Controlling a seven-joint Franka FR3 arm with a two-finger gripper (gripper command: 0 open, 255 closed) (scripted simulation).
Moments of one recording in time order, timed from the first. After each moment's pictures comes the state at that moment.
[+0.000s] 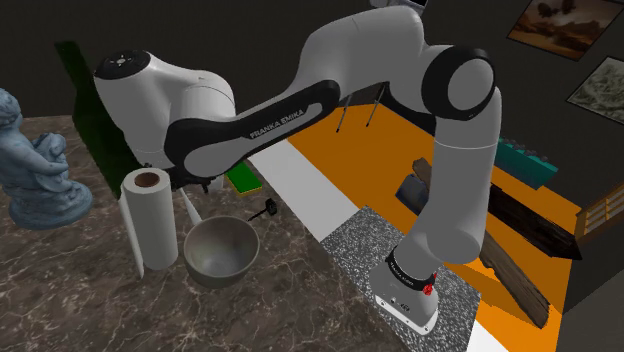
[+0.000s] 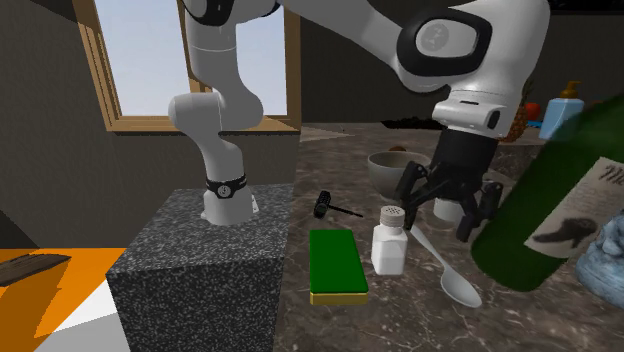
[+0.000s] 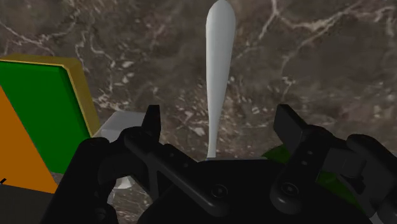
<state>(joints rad) 0.24 0.46 0.62 -1.73 -0.53 1.92 1.21</state>
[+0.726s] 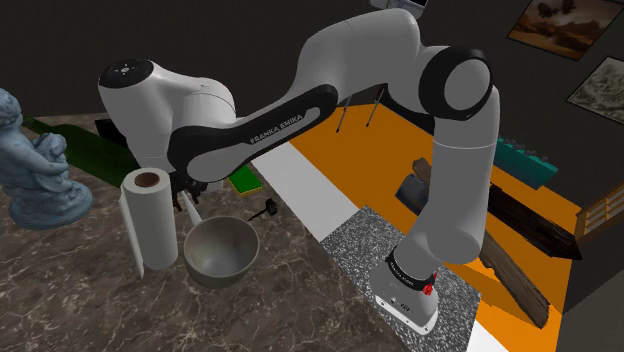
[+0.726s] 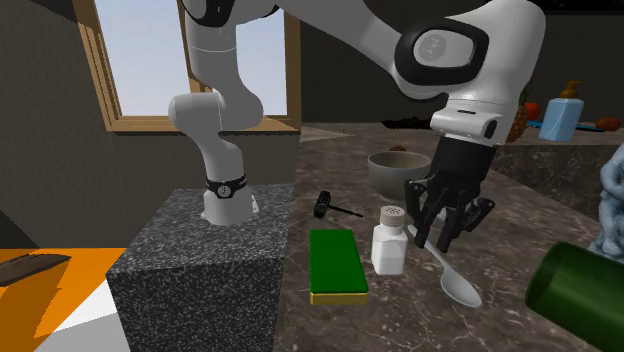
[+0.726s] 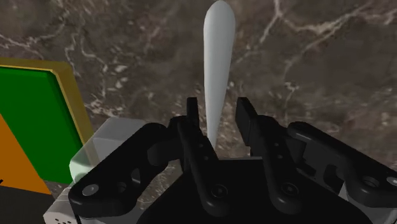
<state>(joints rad) 0.24 0.47 0.62 -1.75 -0.54 1.96 1.21</state>
